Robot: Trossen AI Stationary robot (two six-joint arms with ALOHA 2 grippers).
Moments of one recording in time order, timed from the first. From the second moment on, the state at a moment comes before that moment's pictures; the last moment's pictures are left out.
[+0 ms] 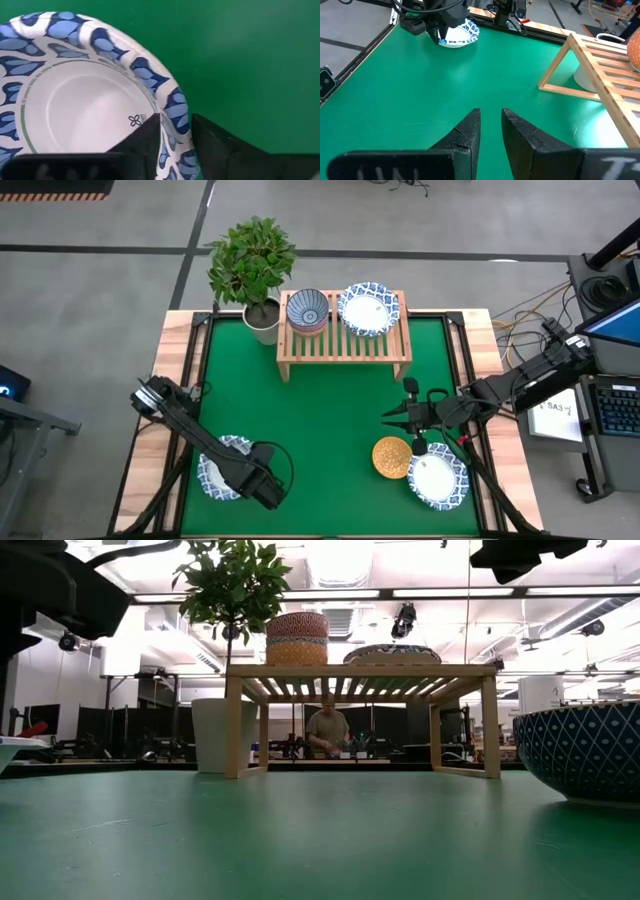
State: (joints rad) left arm -0.67 1.87 1.29 -1.07 -0.03 -1.69; right arm 0.46 0.95 0.70 -0.21 0.38 0.01
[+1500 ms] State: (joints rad) left arm -0.32 1.85 2.03 -1.07 -0.56 0.19; right arm 0.46 0.85 0.70 -0.34 0.31 0.05
